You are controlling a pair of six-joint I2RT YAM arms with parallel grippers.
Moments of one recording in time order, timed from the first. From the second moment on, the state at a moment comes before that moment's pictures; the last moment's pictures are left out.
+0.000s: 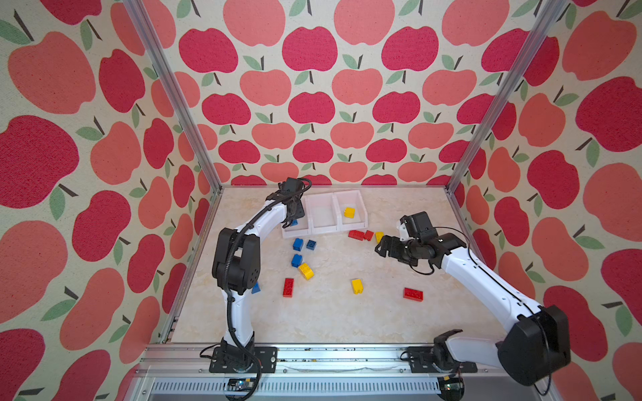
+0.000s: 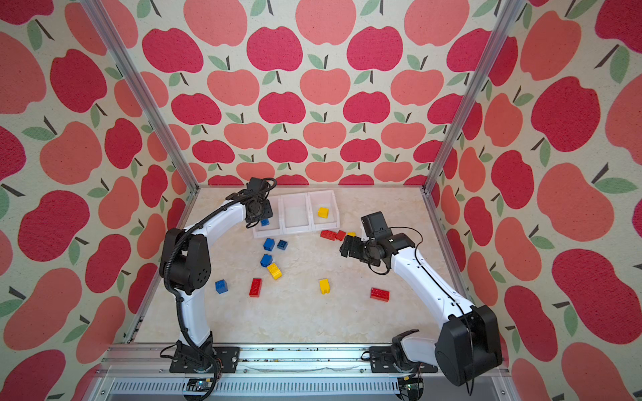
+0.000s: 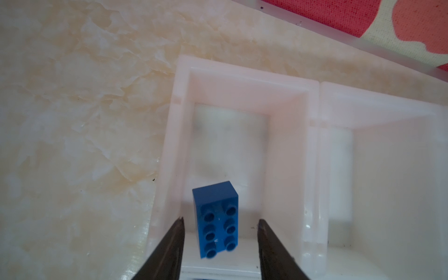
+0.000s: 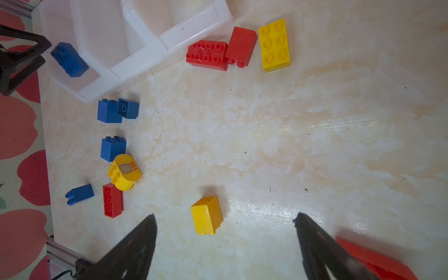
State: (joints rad) left arm -0.32 2.02 1.66 -0.64 -0.22 -0.55; right arm 0.46 1.28 1.01 -0.74 -0.18 0.57
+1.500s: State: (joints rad) left arm -0.36 1.56 1.16 -0.42 0.06 -0.64; right arm 0.42 1.21 0.78 -1.01 0.08 0.67
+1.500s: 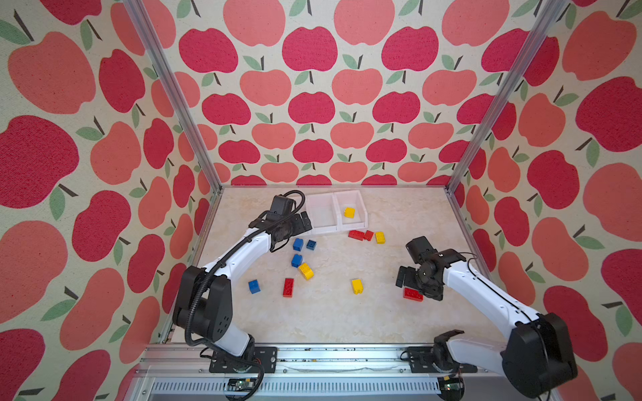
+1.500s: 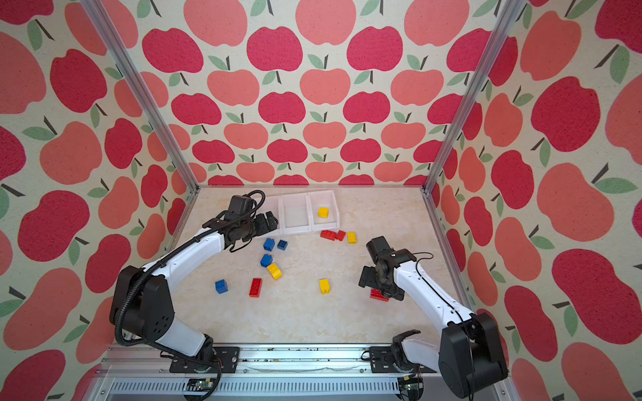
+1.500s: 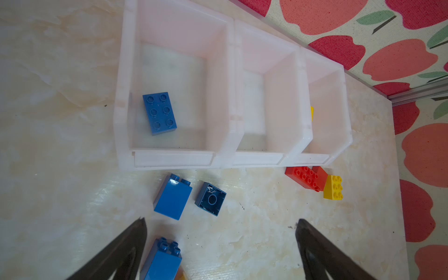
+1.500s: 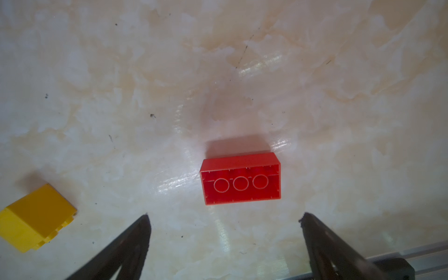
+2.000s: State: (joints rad) left arm -0.36 1.53 1.13 -0.40 0.09 -0.66; right arm 0.39 1.26 0.71 -0.93 0.08 0.67
